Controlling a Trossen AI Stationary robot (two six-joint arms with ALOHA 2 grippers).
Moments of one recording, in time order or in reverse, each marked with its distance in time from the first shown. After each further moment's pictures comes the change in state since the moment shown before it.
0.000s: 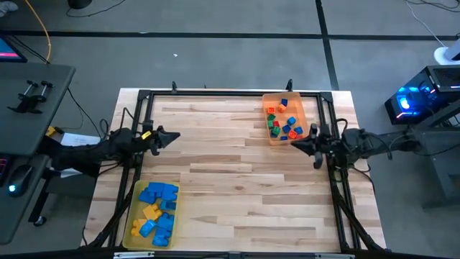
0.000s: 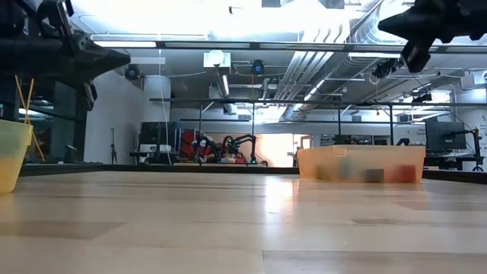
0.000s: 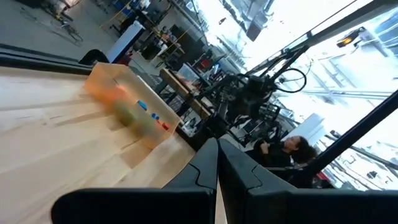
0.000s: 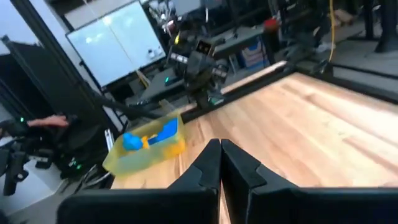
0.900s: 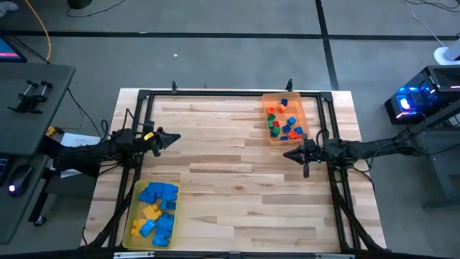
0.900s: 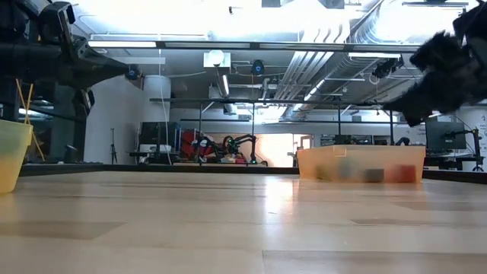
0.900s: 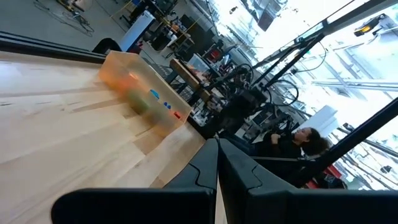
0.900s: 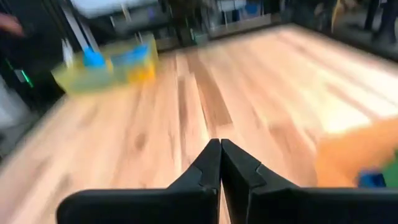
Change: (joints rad) left arm 0.002 -0.058 -0.001 -0.120 -0.003 0.000; right arm -0.087 -0.002 -0.318 0.168 -0.123 -0.193
